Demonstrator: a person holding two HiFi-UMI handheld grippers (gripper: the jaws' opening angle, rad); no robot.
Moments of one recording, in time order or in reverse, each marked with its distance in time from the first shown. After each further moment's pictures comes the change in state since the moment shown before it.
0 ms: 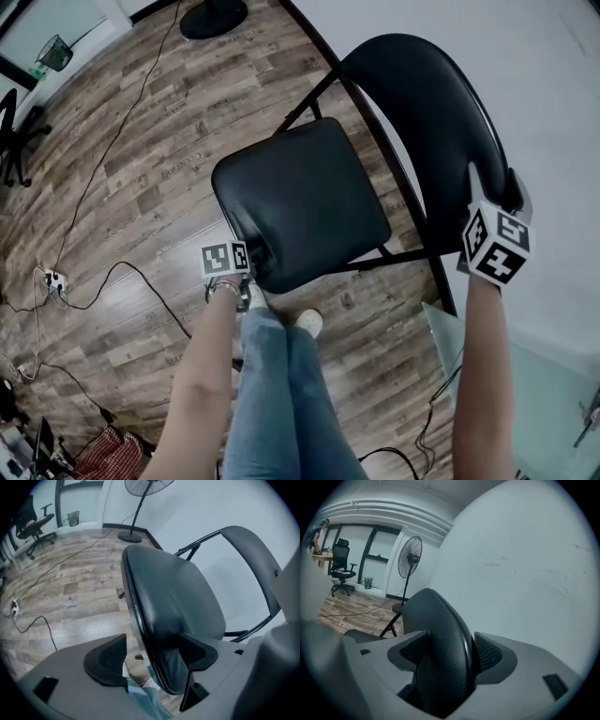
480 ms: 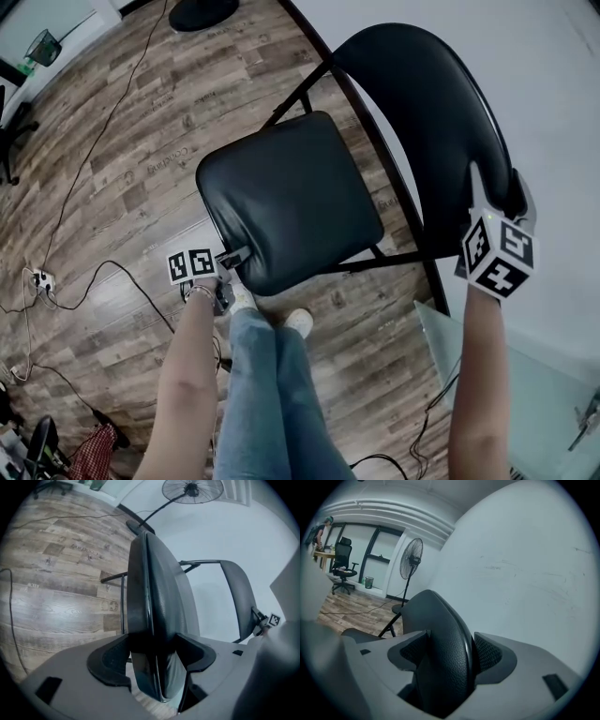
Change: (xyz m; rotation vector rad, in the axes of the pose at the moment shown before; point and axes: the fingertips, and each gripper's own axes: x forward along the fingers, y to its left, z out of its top) left arm 0.023 -0.004 -0.007 -0.238 -0.039 -0.406; right arm 0.000 0.002 0.001 -0.016 -0.033 -0.007
